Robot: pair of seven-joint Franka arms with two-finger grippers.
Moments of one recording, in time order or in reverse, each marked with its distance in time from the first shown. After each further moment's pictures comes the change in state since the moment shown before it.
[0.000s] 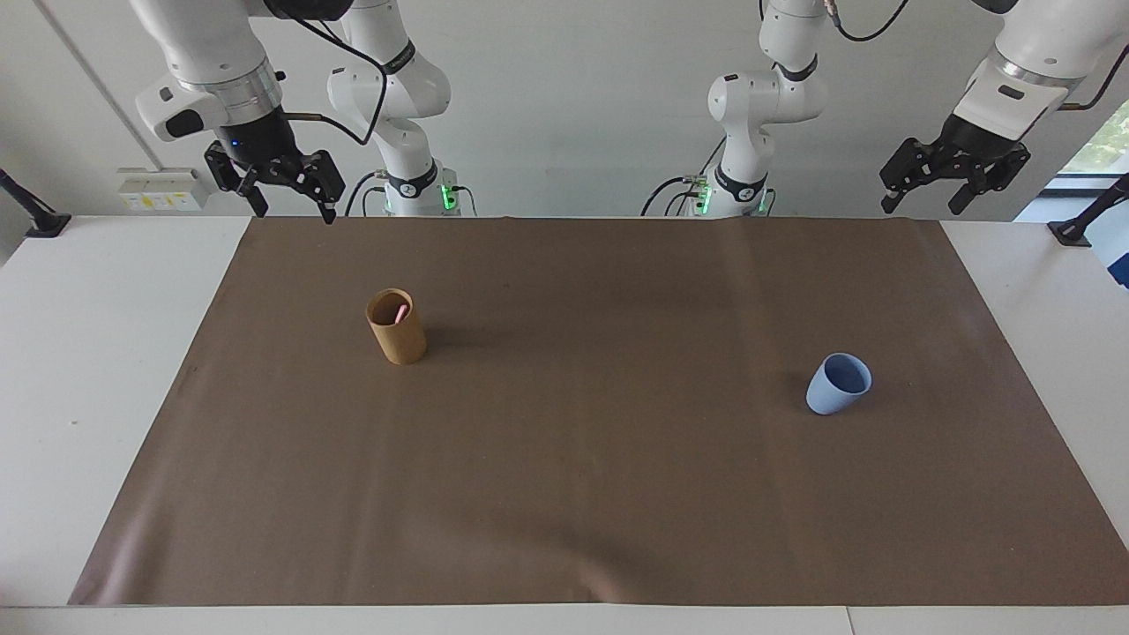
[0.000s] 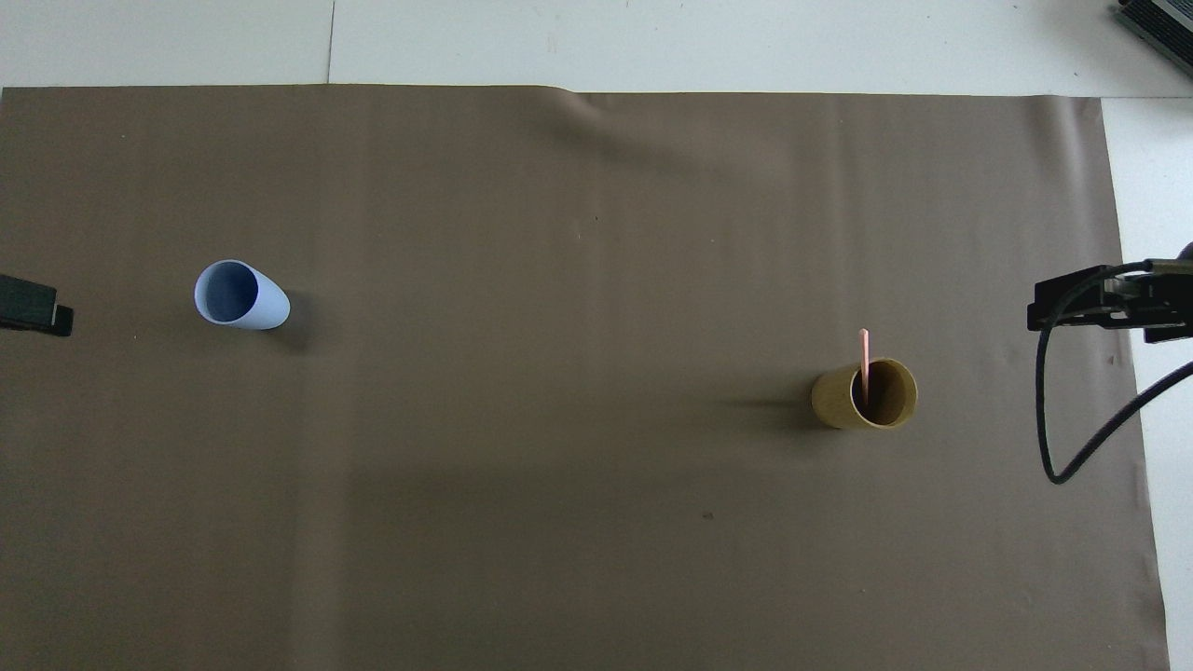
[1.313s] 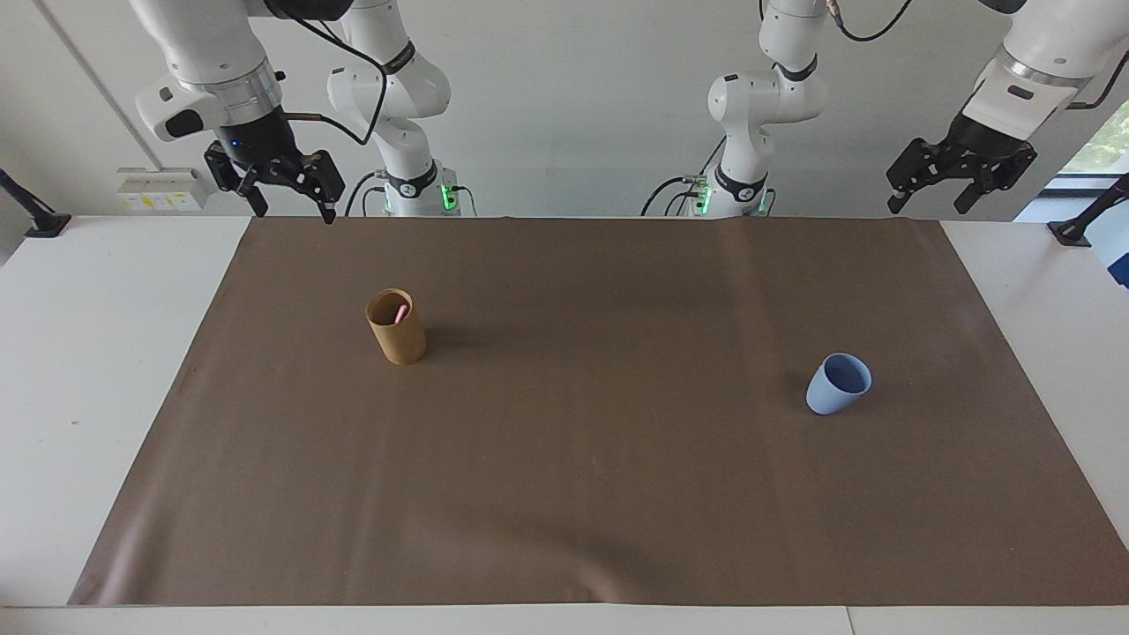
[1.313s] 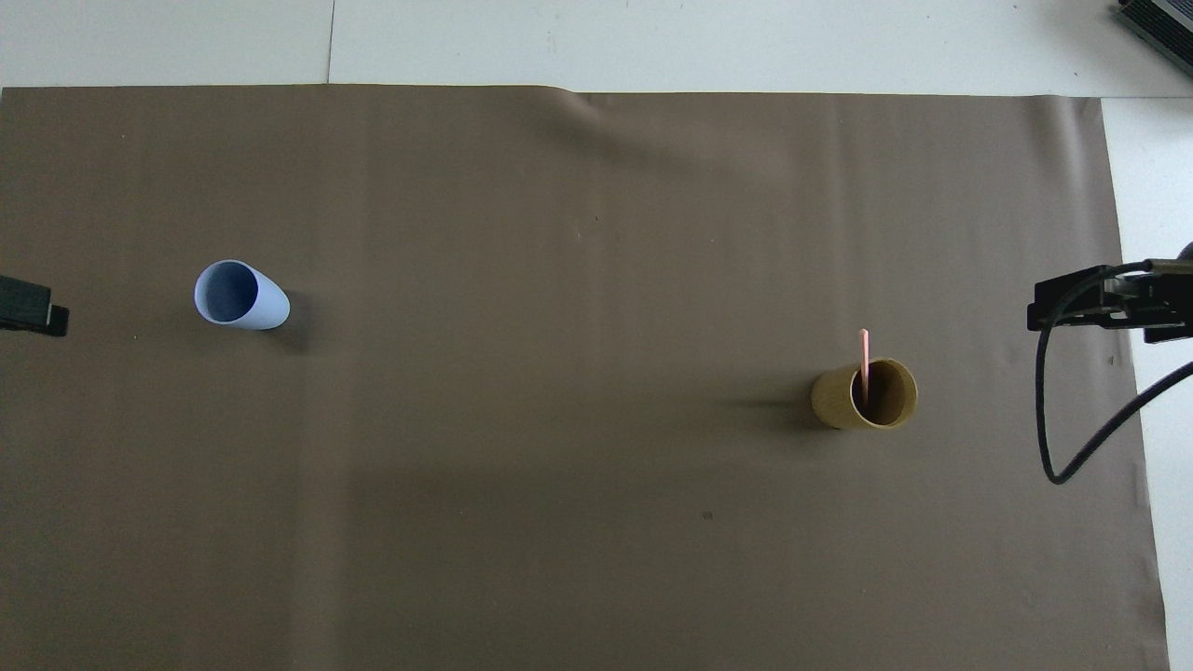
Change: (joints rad) left arm 0.010 0.000 0.009 0.000 0.000 -0.001 0.000; right arm 0.000 0.000 0.000 0.000 0.000 0.000 0.000
